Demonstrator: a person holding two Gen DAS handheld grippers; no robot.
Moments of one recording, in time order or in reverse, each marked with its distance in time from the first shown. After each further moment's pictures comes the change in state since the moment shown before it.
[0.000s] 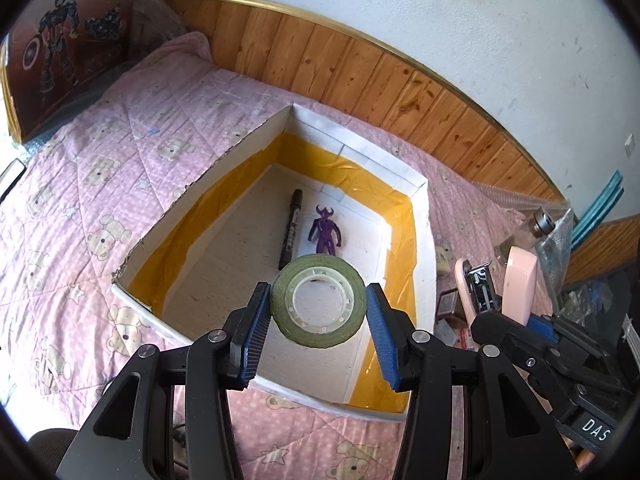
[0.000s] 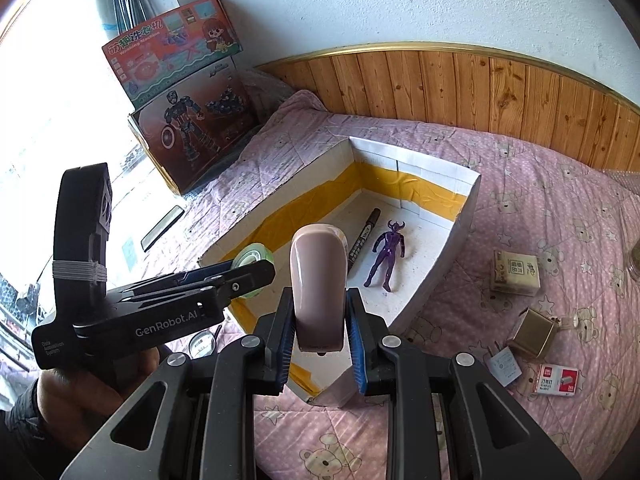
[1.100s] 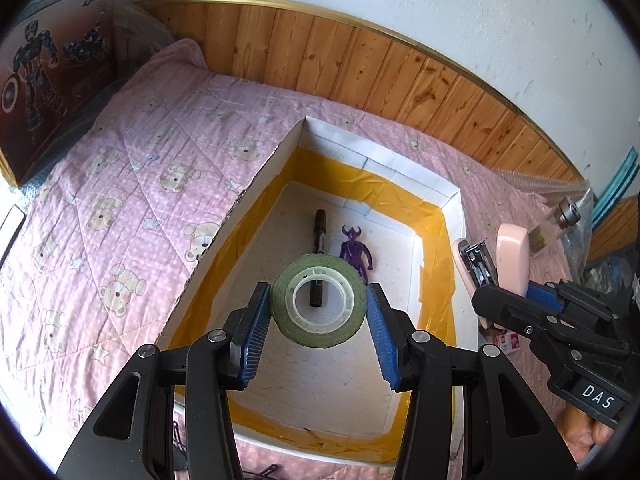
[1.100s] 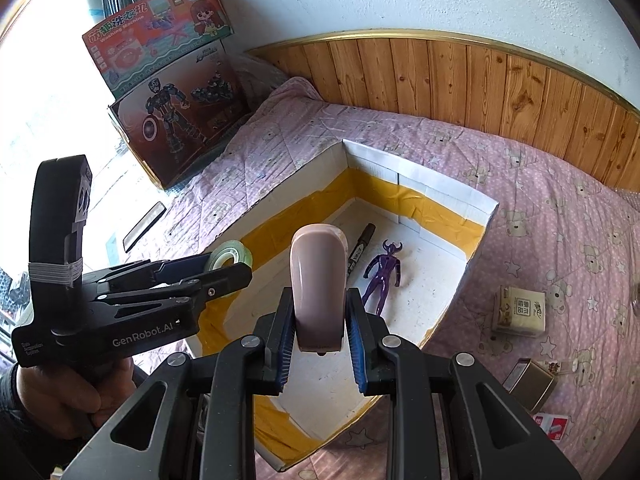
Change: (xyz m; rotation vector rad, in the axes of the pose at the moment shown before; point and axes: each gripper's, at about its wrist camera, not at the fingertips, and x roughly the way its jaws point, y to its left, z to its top) left arm 0.030 0.014 0.051 0.094 0.051 0.062; right arm 0.050 -0.016 0.048 -0.030 0.068 -0.031
